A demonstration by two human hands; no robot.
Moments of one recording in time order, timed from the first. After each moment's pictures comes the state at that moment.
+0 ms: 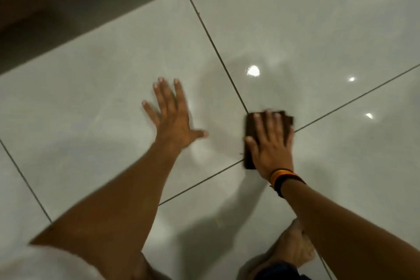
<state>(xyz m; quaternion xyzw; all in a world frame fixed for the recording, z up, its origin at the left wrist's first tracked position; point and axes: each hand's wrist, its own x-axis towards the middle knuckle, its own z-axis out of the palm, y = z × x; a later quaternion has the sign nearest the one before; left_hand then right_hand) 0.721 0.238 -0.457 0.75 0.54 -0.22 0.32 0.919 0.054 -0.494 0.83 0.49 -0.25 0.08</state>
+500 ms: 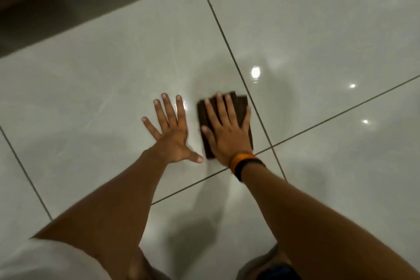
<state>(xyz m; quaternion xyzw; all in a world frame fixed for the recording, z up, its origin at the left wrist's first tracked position) 0.677 0.209 -0.479 0.72 0.51 -0.29 0.37 0.829 0.130 -0.502 0.74 0.62 -0.25 0.05</state>
